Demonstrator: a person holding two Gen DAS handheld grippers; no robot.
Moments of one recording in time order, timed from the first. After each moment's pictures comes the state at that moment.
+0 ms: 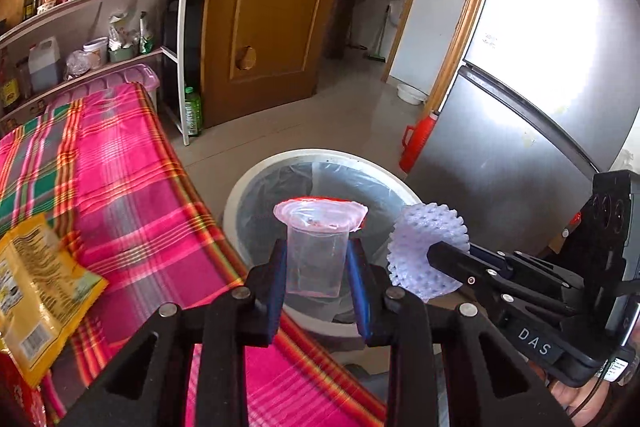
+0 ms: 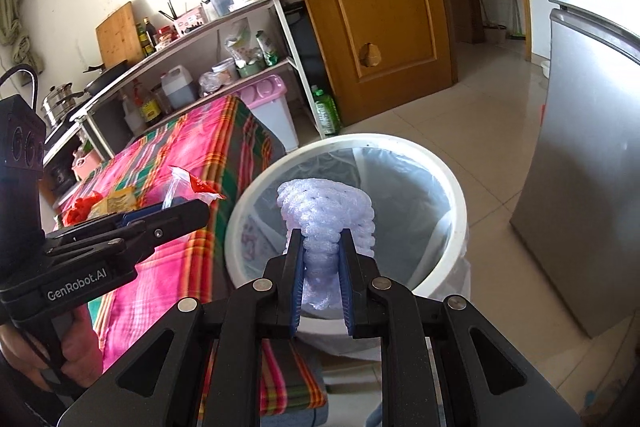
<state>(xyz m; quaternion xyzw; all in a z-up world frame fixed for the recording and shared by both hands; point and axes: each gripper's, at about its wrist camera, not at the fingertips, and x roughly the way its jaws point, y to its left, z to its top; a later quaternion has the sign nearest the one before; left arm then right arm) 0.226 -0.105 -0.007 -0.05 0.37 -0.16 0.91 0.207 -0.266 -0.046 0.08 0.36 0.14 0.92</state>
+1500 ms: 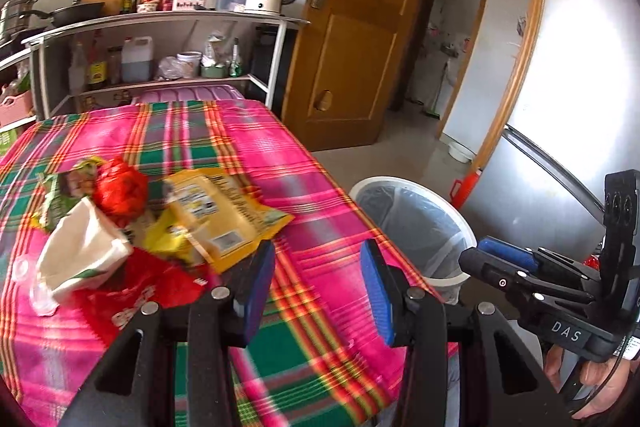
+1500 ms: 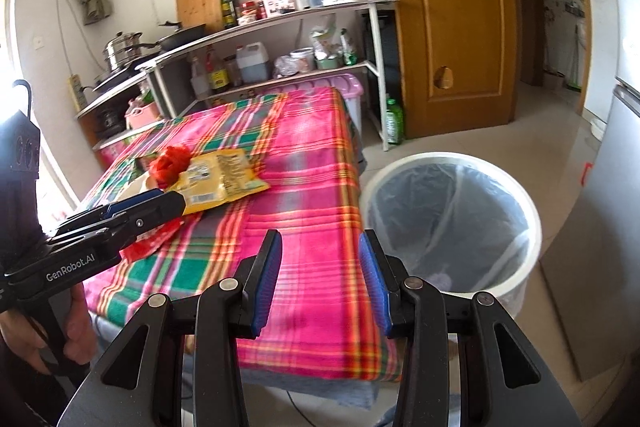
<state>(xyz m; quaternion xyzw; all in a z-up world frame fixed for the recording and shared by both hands) 0.101 0.019 0.013 -0.11 0.30 -0.04 0.95 0.128 -0.156 -0.007 0.00 0.33 0.25 0.91</state>
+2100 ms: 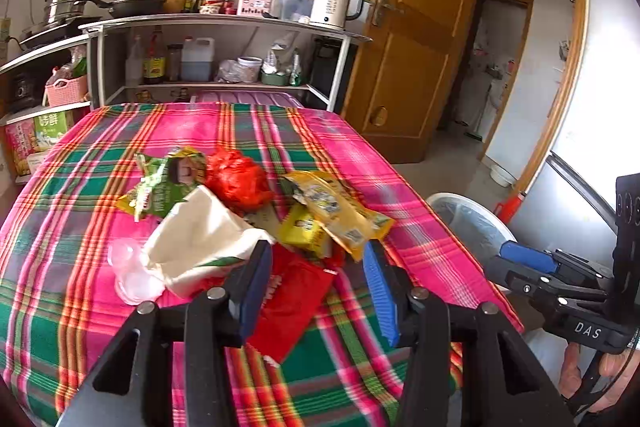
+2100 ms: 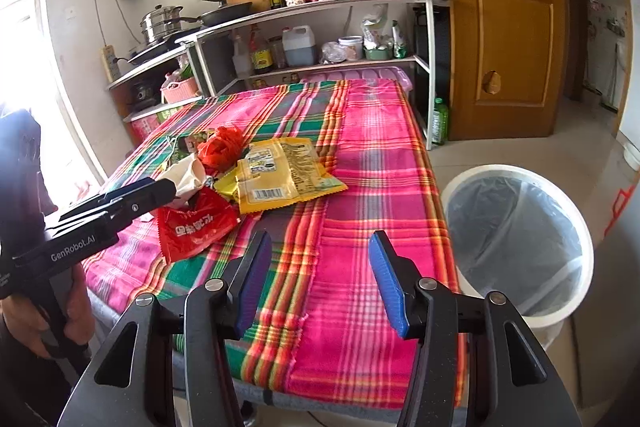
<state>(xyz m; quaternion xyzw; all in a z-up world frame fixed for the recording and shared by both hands) 0.071 0.093 0.007 -0.12 0.28 0.04 0.95 0.133 -0.090 -0.010 -0.04 0.33 0.31 0.89</state>
